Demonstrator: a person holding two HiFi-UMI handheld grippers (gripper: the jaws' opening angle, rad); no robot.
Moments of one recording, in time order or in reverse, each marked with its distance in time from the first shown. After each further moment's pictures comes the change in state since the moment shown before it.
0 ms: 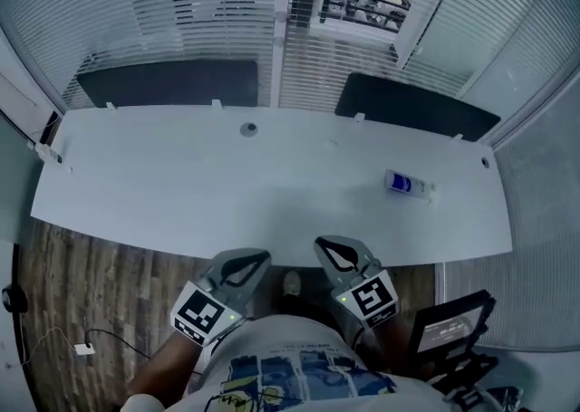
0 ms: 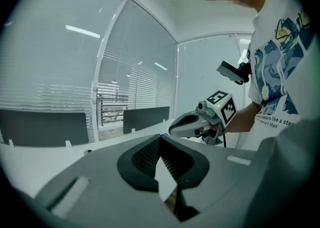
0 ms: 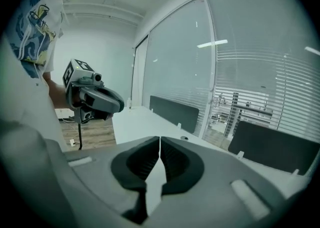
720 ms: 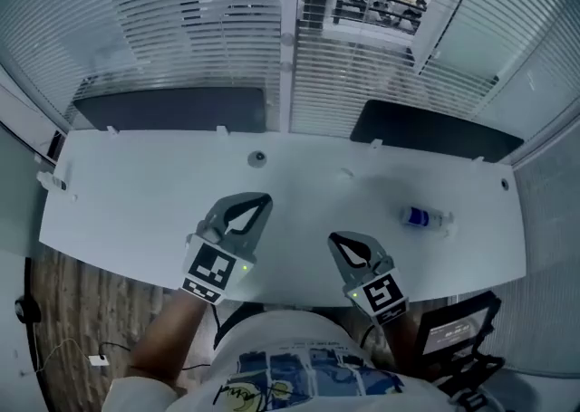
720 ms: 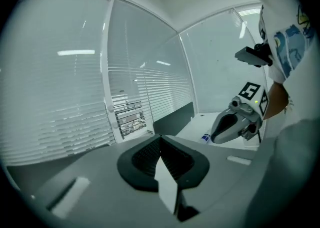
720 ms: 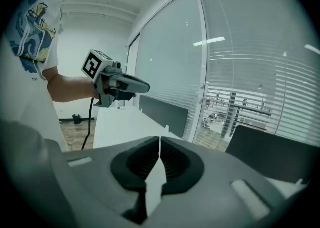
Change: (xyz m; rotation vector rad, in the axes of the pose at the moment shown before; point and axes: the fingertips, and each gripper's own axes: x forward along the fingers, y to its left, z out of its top) left arm 0.104 0.189 0.077 0.253 0.023 0.180; right arm 0.088 -0.108 0.020 0.042 -0.001 -0.021
